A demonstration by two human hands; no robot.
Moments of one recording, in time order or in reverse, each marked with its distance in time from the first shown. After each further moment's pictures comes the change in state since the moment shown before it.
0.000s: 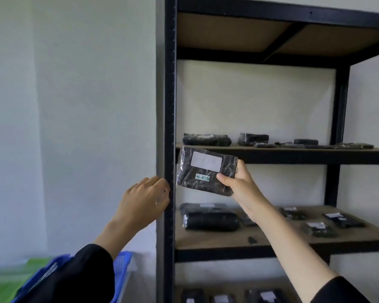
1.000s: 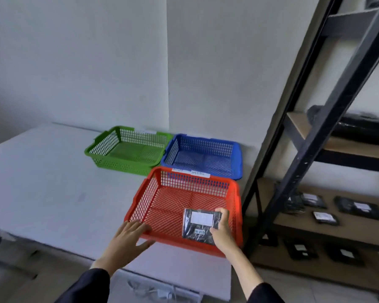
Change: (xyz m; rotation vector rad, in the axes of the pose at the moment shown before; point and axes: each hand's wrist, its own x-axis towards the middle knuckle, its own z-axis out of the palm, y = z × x) left_hand -0.493 -0.311 -0.041 0.051 -0.651 -0.432; right_hand -0.262 0.271 0.388 -0.411 -0.282 0.674
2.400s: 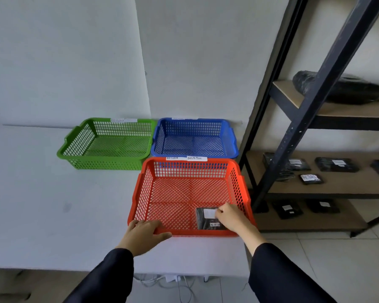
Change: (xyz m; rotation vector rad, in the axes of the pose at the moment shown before) left_hand 0.045 -0.006 -0.011 -0.079 -0.606 -0.040; right_hand 0.024 0.008 0.015 -0.524 -0.080 0.191
